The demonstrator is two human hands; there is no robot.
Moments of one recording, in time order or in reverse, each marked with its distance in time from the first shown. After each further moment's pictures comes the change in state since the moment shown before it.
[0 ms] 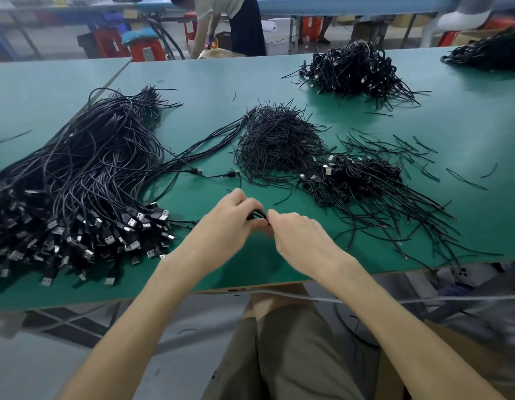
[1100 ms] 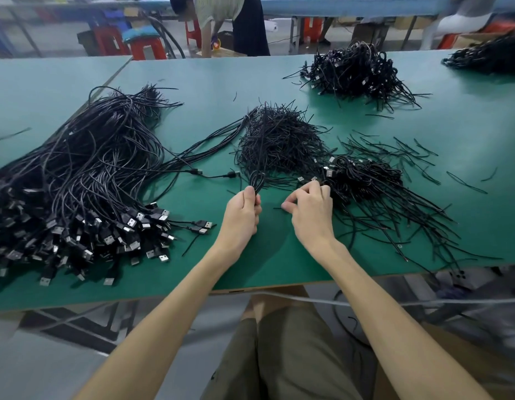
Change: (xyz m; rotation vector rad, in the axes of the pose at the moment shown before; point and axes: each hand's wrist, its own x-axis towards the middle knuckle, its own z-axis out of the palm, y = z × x) left_hand 0.036 0.002 0.051 -0.954 0.201 -0.512; right_hand 0.046 0.050 0.038 0.170 0.372 0.319
